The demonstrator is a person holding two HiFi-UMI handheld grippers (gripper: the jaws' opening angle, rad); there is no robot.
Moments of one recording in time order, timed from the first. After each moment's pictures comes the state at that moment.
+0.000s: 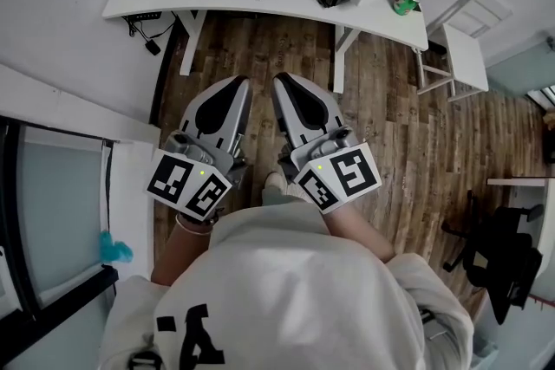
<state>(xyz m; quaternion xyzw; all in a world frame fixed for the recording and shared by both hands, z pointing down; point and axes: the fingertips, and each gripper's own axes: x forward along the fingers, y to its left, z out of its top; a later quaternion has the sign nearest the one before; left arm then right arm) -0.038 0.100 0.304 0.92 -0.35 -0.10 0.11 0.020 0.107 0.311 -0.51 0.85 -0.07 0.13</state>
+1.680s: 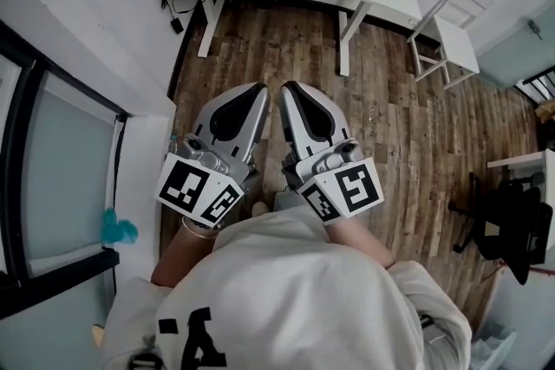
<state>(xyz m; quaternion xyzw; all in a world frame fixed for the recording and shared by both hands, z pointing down) -0.158 0.341 0.276 0.94 -0.32 -0.12 0.05 -0.114 0.346 0.283 -0.52 0.84 -0.01 0.13</state>
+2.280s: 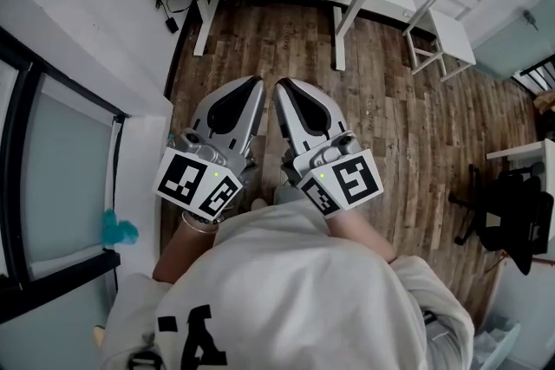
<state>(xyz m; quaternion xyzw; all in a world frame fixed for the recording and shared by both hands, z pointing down) -0.154 0.347 0.279 0.94 -0.32 -0.12 0.06 -0.114 0.358 0.286 -0.51 0.85 0.00 0.12</state>
